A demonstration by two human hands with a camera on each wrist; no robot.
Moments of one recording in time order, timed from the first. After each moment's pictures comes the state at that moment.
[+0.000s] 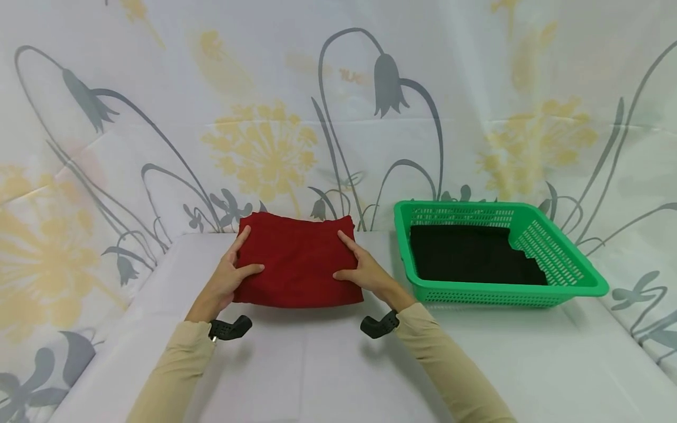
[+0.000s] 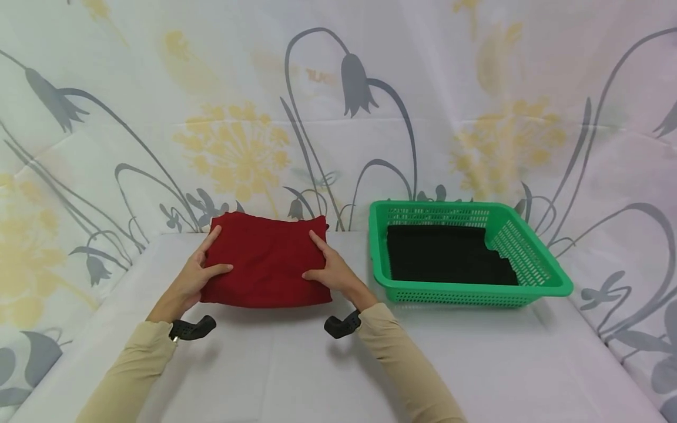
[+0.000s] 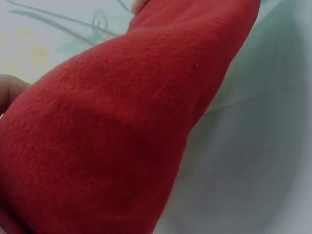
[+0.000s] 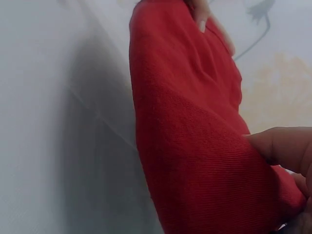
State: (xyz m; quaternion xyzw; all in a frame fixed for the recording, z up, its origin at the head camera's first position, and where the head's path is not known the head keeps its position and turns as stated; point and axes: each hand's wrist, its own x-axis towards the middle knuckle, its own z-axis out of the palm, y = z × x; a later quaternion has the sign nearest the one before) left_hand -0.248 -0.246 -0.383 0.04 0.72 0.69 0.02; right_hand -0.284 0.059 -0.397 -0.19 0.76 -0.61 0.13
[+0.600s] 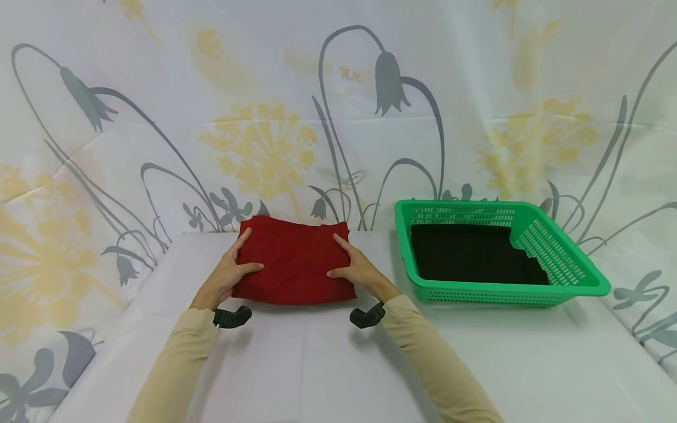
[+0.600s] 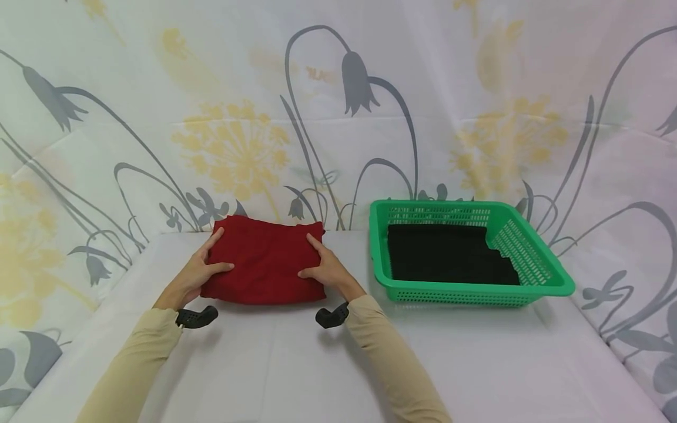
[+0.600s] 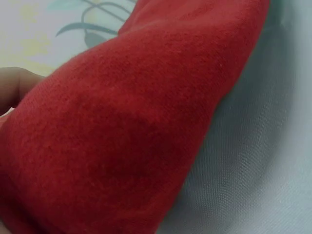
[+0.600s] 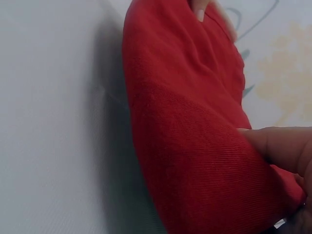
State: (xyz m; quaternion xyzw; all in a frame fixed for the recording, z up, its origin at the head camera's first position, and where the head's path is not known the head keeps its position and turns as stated) left_hand -0.270 -0.258 -0.396 0.00 0.74 0.66 0.07; right_hand -0.303 0.042 -0.415 -0.16 0.76 -0.61 0.14
